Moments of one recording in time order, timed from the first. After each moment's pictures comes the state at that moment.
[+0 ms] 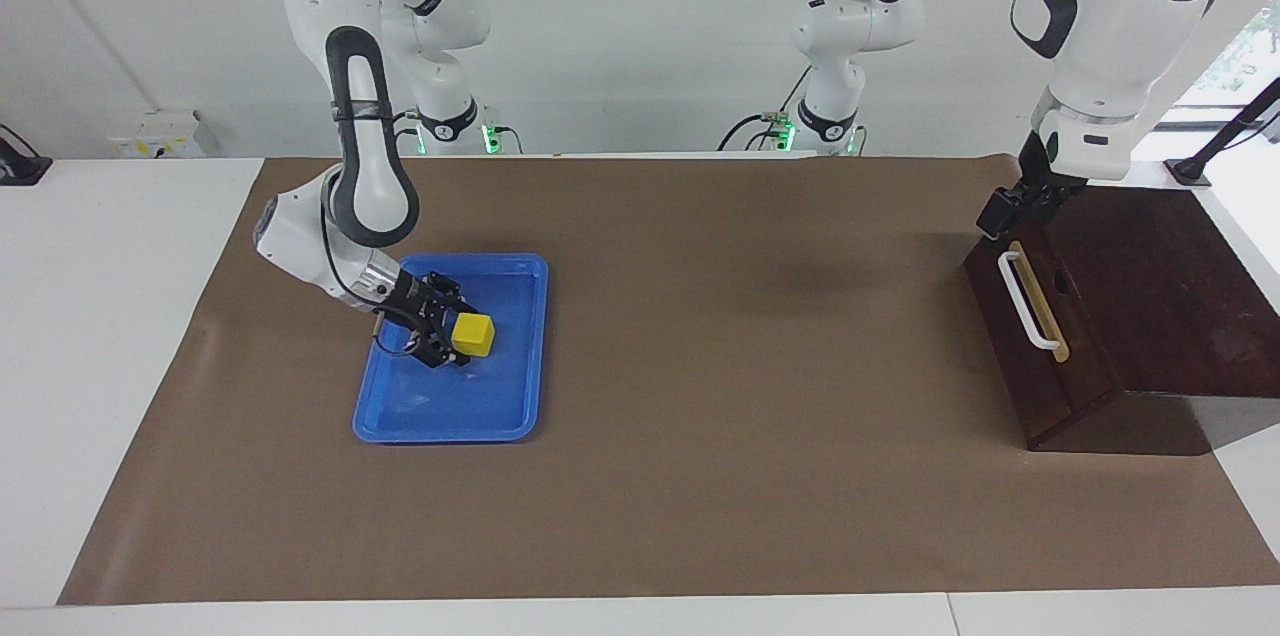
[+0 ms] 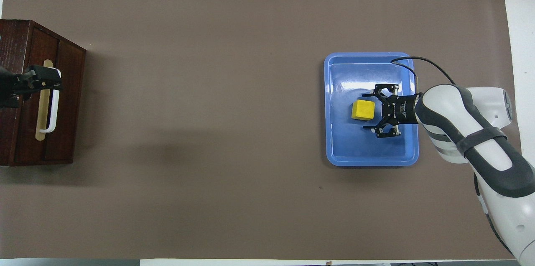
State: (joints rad) left arm 0.08 -0.09 -0.09 -1.84 0.06 1.82 -0.26; right arm 0.04 0.27 -0.04 -2.18 0.96 2.29 0.82
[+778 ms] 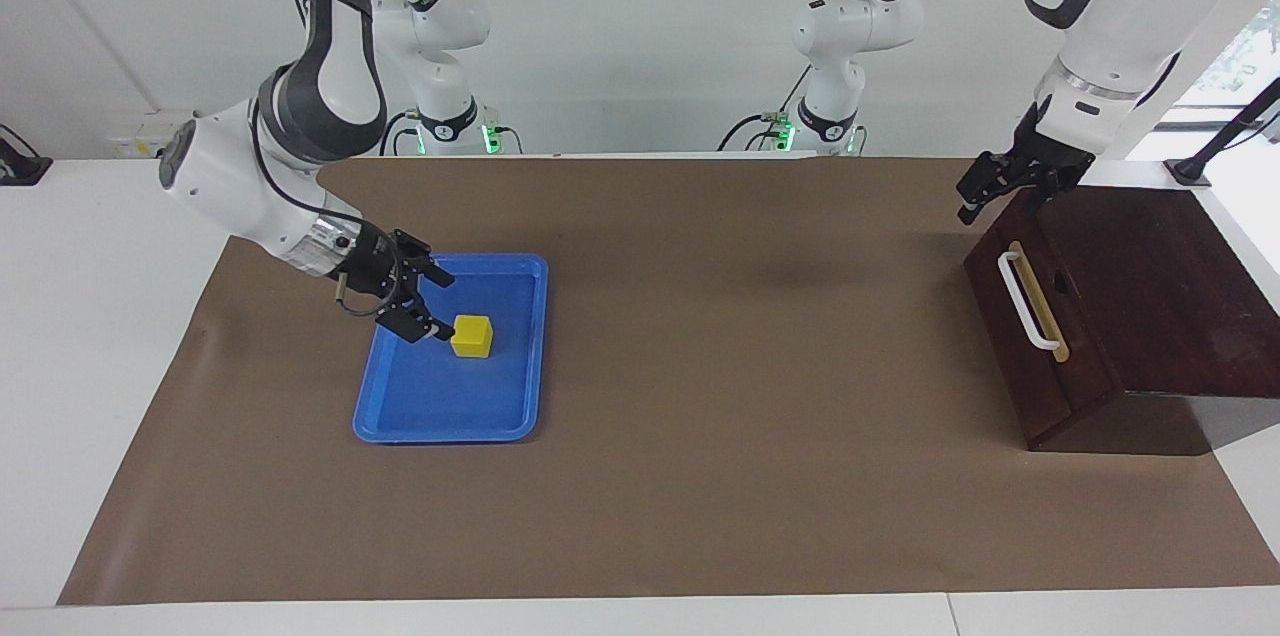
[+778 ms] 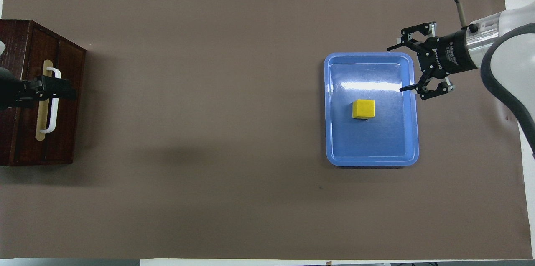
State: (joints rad) left arm 0.08 -0.10 -0.11 -1.81 -0.08 1.77 -0.10; right arm 0.03 0.19 -0.04 -1.63 0.49 1.80 1.03
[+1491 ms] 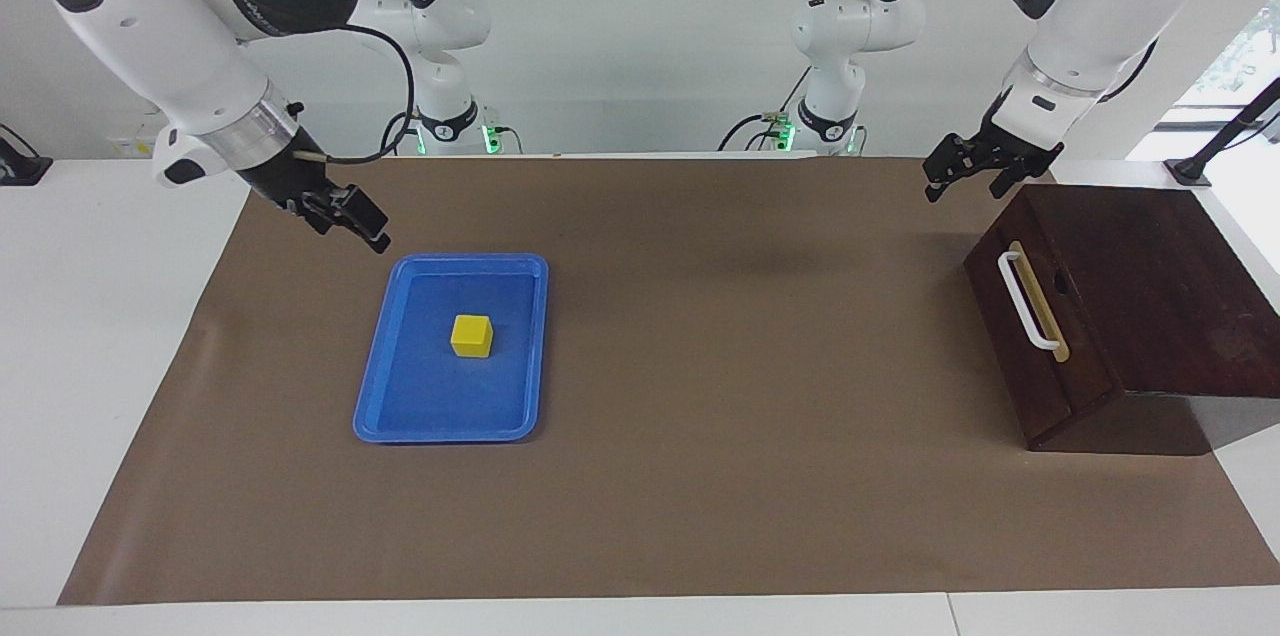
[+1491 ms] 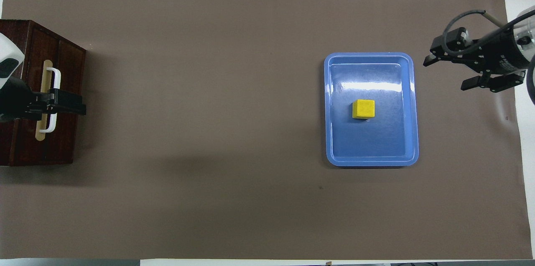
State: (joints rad) left arm 0.04 -0.07 -0.12 -1.74 -0.03 1.60 -0.08; right arm 0.03 0.09 -0.05 -1.51 0.05 1.56 0.14
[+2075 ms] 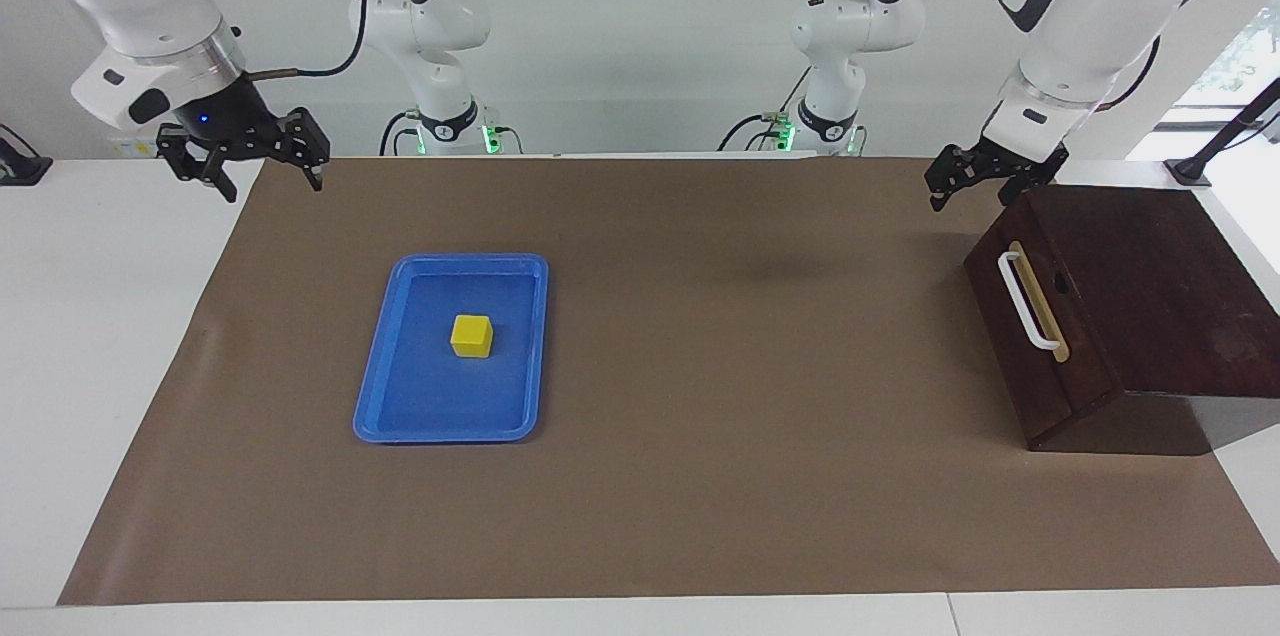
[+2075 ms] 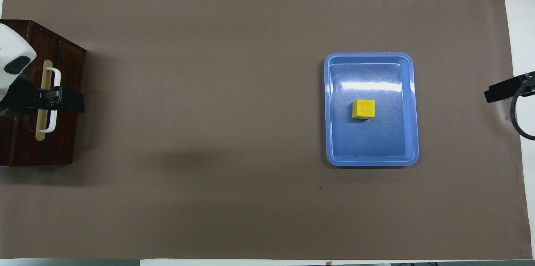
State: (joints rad) left arm 0.02 -0.06 -0.12 -1.75 0.02 1.63 -0.07; right arm -0.04 0.02 -0.03 -1.53 -0.03 1.48 -0.26
